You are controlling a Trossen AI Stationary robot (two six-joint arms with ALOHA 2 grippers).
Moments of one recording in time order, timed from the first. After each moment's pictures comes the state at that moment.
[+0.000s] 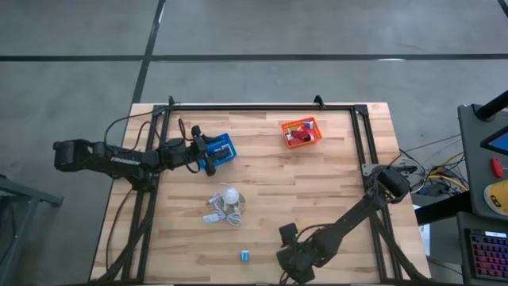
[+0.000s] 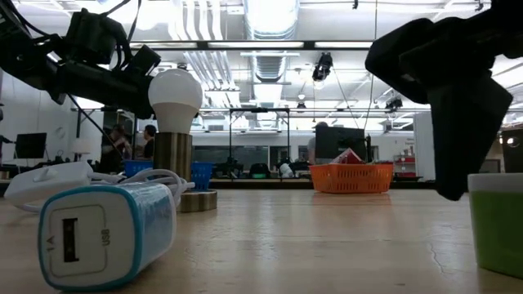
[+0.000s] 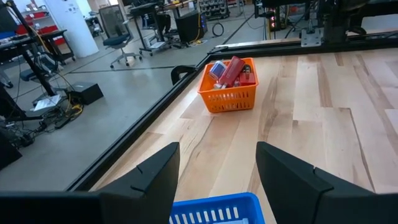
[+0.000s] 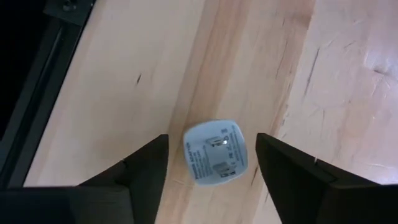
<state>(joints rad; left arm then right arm) 0.25 1.14 0.19 0.74 -0.18 0.18 0.70 2.03 1.39 -0.54 0.21 0.36</state>
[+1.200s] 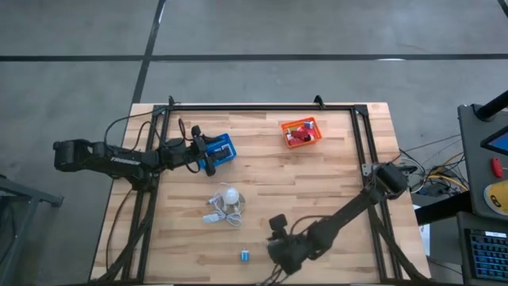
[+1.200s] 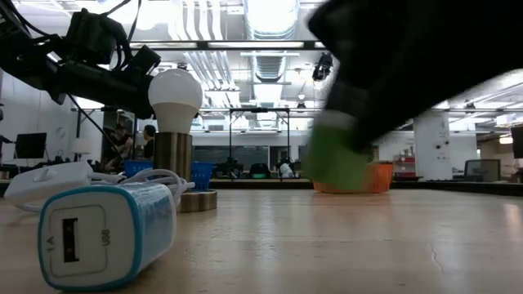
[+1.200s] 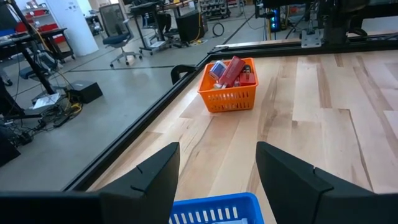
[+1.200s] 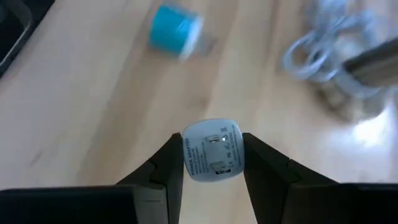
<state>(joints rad) 0.25 1.14 0.19 0.74 -0.18 0.17 0.64 2.01 1.38 -0.40 0.40 0.16</state>
